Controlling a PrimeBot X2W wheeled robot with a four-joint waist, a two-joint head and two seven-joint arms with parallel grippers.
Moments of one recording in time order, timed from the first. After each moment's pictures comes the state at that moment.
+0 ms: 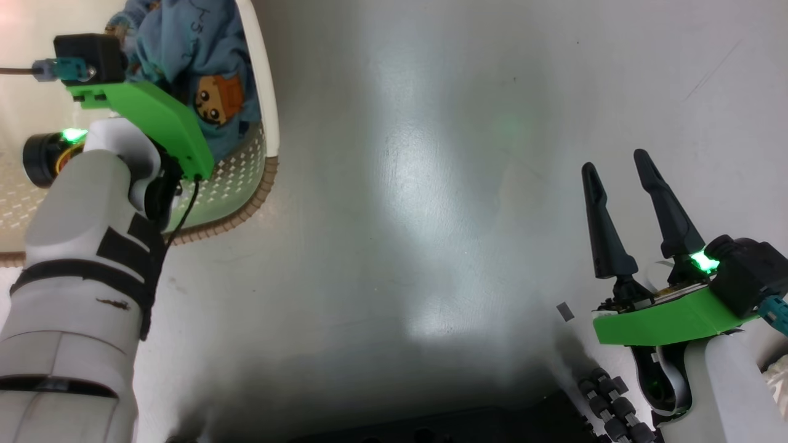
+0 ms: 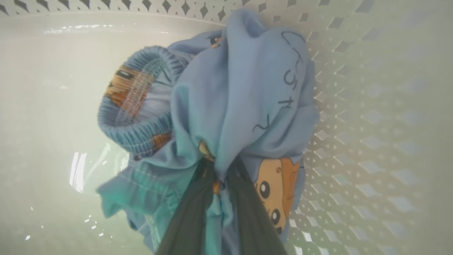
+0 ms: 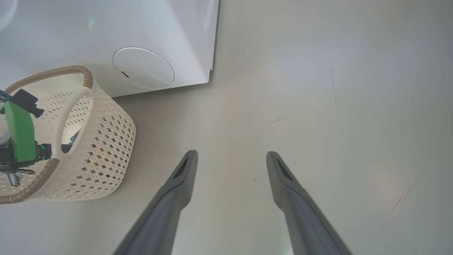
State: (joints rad) left arm -1.21 0.07 -0.25 1.29 -0.41 -0.13 -0.05; right arm -0.28 -0.10 0.06 -0.01 0.27 0.13 -0.26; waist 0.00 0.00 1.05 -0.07
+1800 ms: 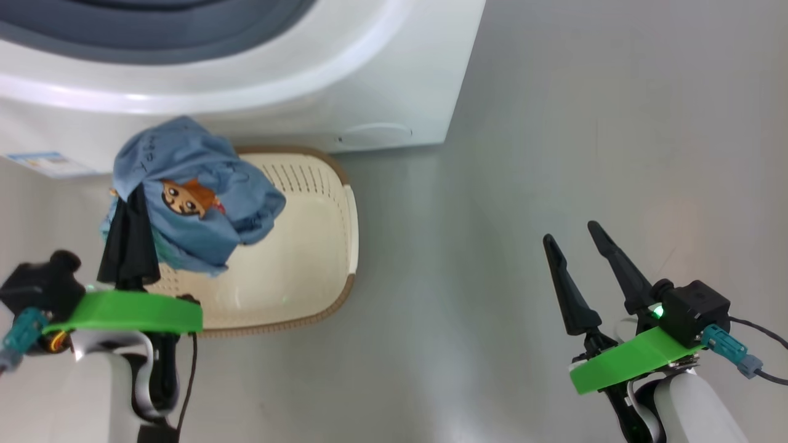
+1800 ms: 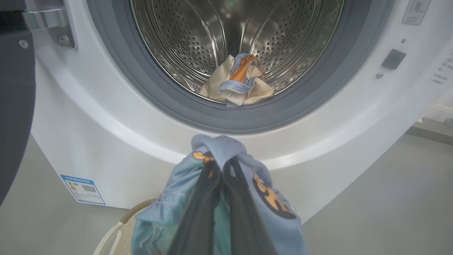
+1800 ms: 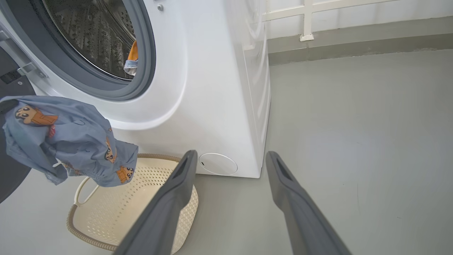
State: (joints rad) left arm -0.39 0.04 0.04 0.27 -0.35 -0.13 -0.25; right arm -0.23 -0.13 0.15 0.14 0.29 0.13 -0.26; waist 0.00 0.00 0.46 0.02
